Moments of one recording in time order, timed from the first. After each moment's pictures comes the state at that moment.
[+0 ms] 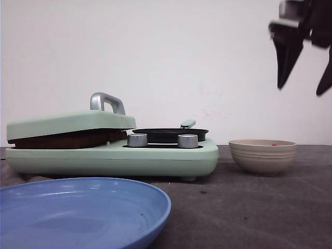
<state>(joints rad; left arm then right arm) -0.21 0.17 0.61 -0.54 0.11 -0.19 0.13 1.47 1.26 -0.80 -0.14 0.16</state>
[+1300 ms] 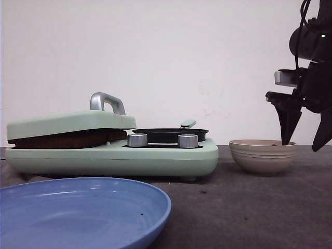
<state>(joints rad) -0.21 0.17 0.61 -0.59 0.10 -0.19 0.06 1.78 1.26 -0.64 -0.16 0.13</state>
